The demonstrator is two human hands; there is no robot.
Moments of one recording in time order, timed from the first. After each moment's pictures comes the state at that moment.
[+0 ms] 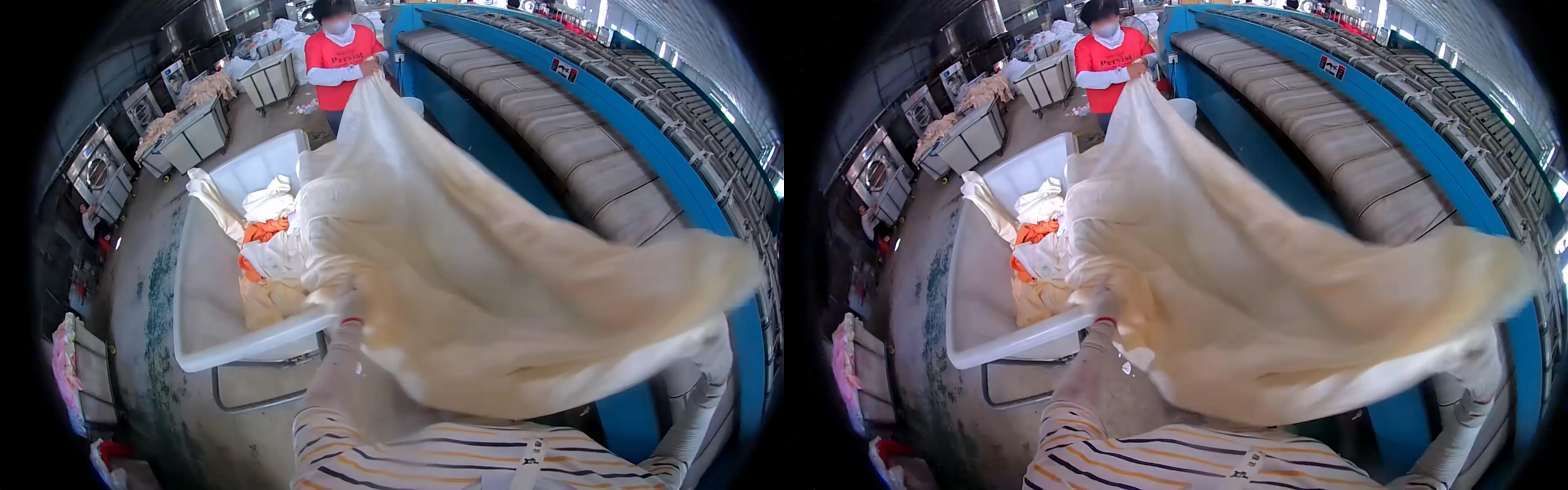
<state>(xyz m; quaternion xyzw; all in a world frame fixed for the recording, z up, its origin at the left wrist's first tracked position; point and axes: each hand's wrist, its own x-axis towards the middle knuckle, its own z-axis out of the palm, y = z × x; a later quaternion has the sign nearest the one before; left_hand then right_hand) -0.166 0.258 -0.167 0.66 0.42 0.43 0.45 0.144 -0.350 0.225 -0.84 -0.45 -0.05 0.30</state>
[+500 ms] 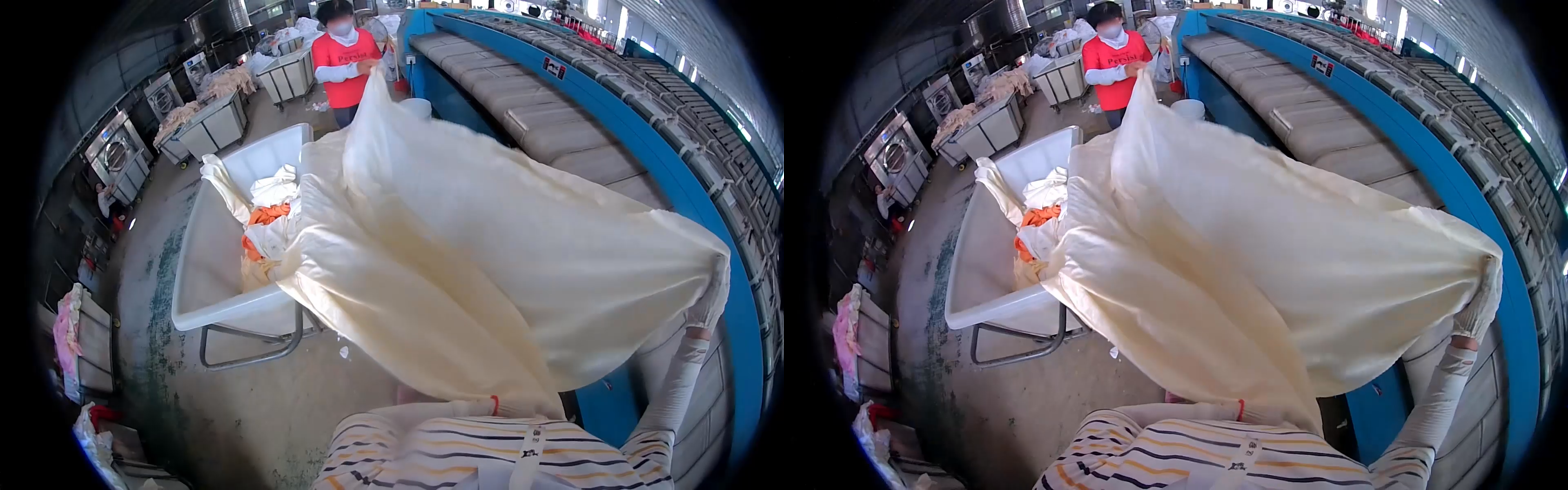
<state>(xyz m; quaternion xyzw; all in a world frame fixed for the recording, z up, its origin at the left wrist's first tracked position) -0.033 -0.191 -0.033 0.72 -0.13 -0.09 0.68 0.293 -0.395 0.174 -0.71 -0.25 -0.22 0.61</state>
